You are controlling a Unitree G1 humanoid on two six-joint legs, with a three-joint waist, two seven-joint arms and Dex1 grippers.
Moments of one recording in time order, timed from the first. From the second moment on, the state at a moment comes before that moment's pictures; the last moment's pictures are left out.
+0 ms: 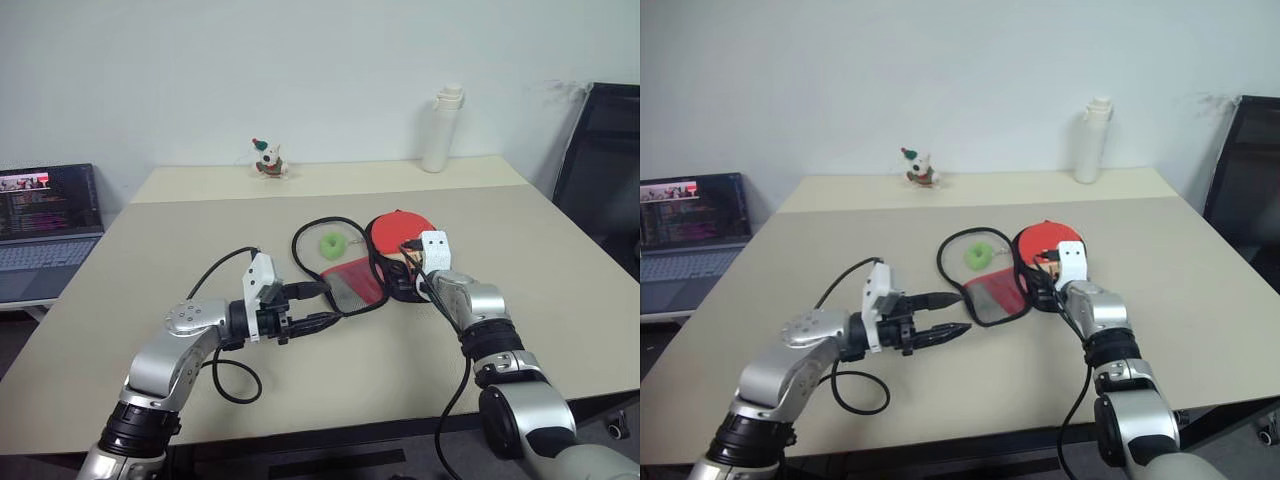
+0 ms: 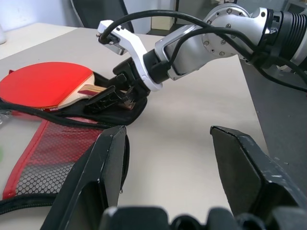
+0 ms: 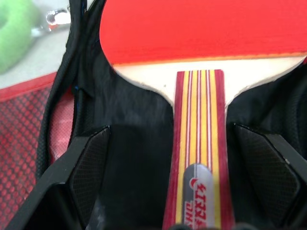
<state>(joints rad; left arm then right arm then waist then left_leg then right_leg) -0.41 0.58 -0.04 -0.16 -0.49 0.41 -1.04 -0.91 -0.17 -0.11 0.65 0.14 0.65 0.13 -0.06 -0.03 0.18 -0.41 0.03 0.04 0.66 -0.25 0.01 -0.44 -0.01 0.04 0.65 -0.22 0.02</state>
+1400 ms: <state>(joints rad) -0.44 0.56 -0.02 0.04 -0.36 0.29 -0.96 -0.67 -0.33 -0.07 -0.12 0.35 0.94 0.40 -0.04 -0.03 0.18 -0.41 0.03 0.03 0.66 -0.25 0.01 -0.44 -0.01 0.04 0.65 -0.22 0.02</state>
